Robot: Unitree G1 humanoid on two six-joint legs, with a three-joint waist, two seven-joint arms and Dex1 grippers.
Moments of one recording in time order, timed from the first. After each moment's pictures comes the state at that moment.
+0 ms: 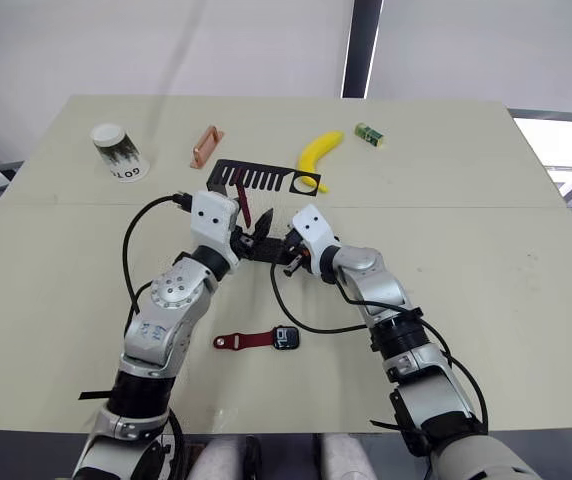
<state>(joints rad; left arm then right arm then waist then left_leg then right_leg) -0.45 0.13 -0.10 -0.22 -0.06 0.44 -0.08 -0.76 -0.19 0.22 0.39 0.05 0.42 0.63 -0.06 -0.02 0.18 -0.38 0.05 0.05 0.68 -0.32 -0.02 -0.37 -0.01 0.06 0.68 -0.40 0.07</state>
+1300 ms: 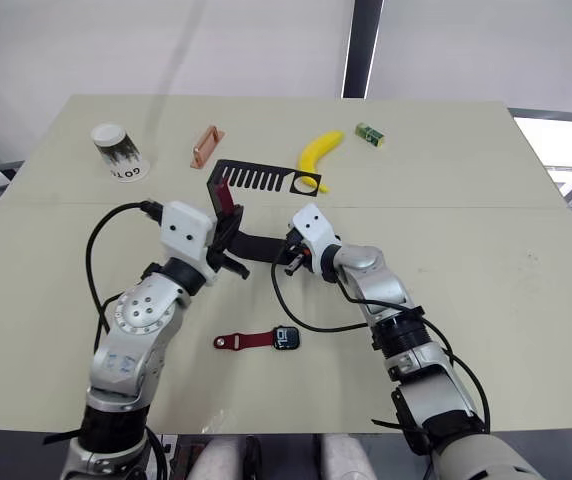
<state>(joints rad) -0.28 0.23 -0.05 -0.54 -0.04 0.52 -0.19 -0.77 -0.20 0.22 0.39 0.05 0.43 0.63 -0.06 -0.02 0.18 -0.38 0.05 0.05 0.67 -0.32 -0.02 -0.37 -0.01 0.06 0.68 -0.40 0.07</state>
